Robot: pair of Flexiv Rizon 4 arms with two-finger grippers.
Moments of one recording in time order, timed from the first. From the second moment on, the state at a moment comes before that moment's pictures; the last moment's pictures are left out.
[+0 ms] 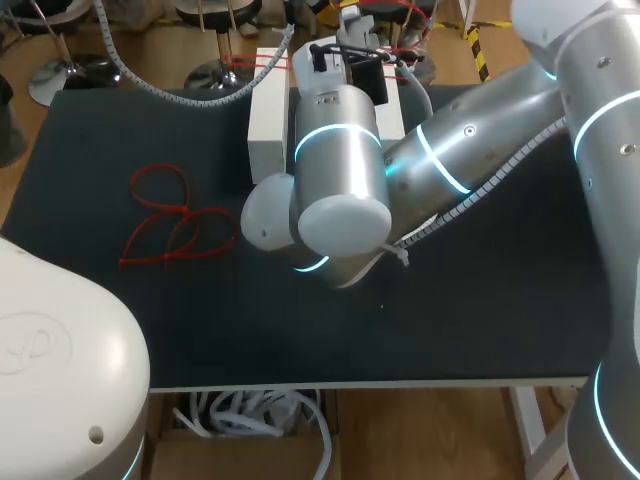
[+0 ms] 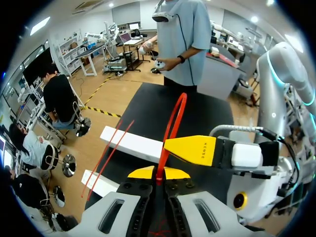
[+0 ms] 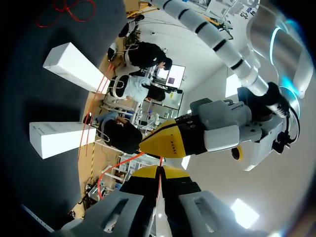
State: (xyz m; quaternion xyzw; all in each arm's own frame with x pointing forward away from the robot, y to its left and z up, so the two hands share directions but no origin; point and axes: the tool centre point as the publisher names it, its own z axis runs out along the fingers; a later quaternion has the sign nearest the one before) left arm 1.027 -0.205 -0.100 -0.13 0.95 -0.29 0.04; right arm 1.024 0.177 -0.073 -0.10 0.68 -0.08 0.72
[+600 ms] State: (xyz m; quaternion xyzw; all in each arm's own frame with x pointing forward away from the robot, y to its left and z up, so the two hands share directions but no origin) left arm 1.028 -0.202 -0.100 -0.13 0.95 -0.29 0.04; right arm 1.024 0.194 -0.074 -0.09 0.69 -0.08 0.71
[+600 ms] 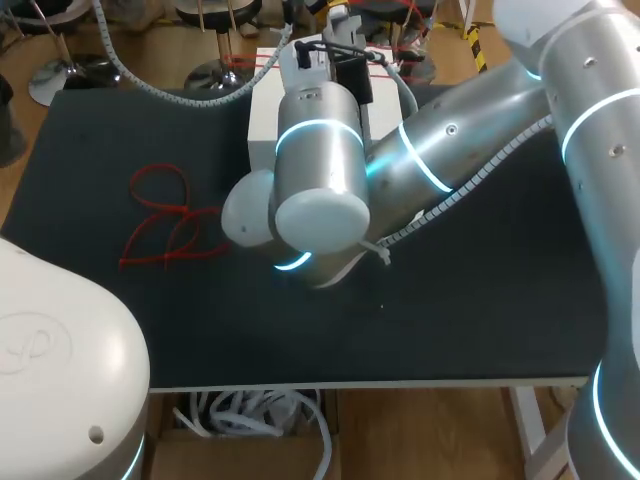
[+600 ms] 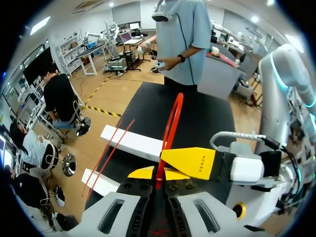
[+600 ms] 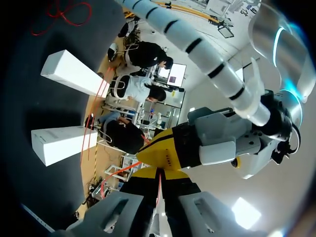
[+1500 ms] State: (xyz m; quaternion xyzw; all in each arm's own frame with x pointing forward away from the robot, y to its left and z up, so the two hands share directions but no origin) left arm 1.027 -0.205 -0.099 -0.13 0.95 -0.29 0.04; right arm 0.984 0.160 -0.074 -0.11 0.71 -0.03 0.70
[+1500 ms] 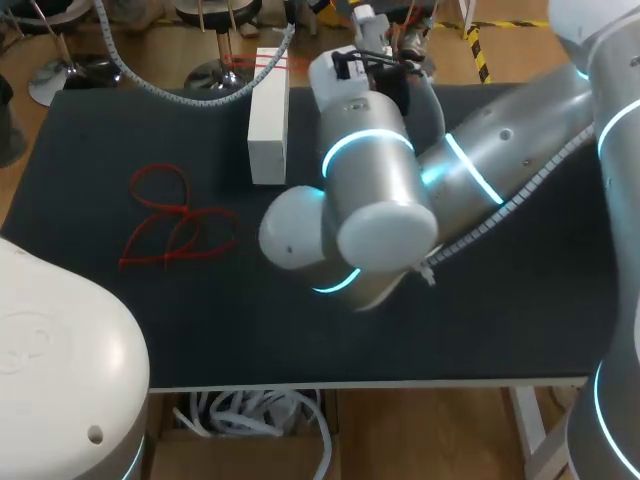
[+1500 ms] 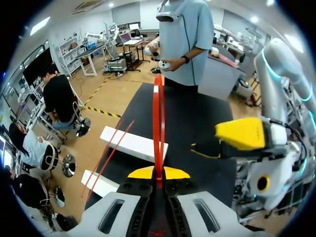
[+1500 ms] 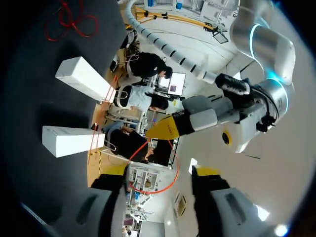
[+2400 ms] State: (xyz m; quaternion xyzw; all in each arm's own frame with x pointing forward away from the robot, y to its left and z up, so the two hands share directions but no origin) left arm 0.918 -0.091 -0.130 -0.16 0.97 -0.19 -0.06; right arm 0.967 0.140 -0.070 -0.16 0.71 0.05 0.68
